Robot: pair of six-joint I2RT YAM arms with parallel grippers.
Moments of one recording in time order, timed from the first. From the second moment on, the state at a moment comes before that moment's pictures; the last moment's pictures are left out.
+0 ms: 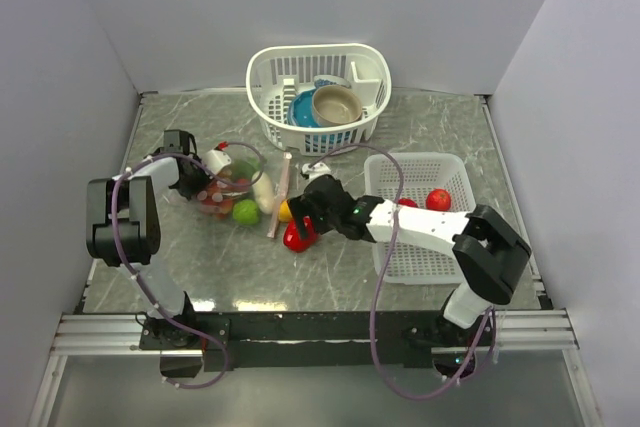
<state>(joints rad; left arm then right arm) 0.07 1.78 1.06 -0.40 0.10 0.96 0.94 1.61 1.00 -0.21 0.22 0.41</state>
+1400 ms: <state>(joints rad) 0.06 1.72 0.98 -0.36 0.11 1.01 1.05 1.87 1.12 -0.23 0.45 0.74</state>
